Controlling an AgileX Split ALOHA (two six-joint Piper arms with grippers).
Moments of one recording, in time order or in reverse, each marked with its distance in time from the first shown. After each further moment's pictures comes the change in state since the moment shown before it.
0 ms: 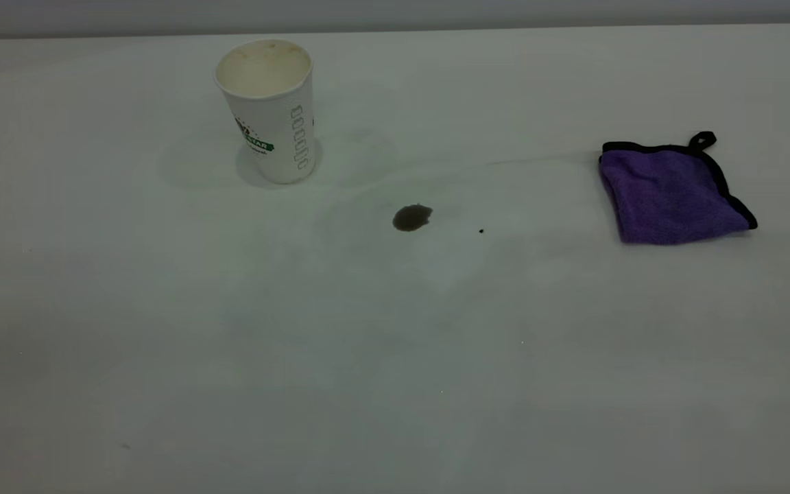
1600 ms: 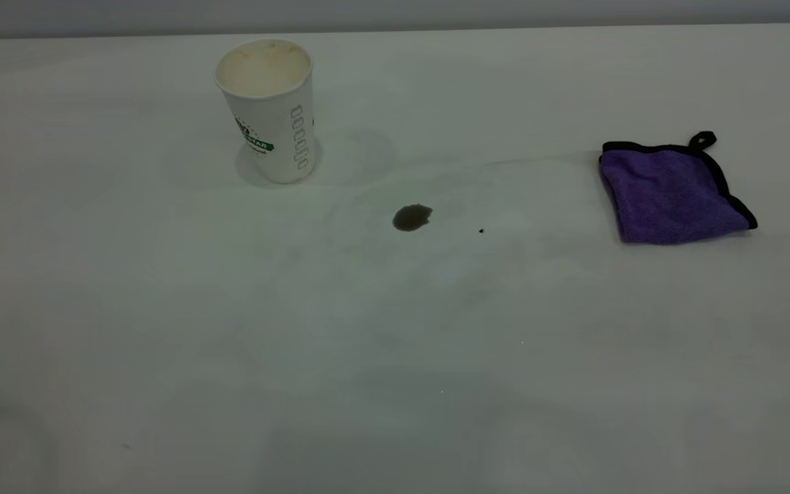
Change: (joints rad) left arm -0.166 0.851 -0.383 0.102 0.045 -0.110; right arm 0.000 0.000 0.000 0.000 0.000 0.000
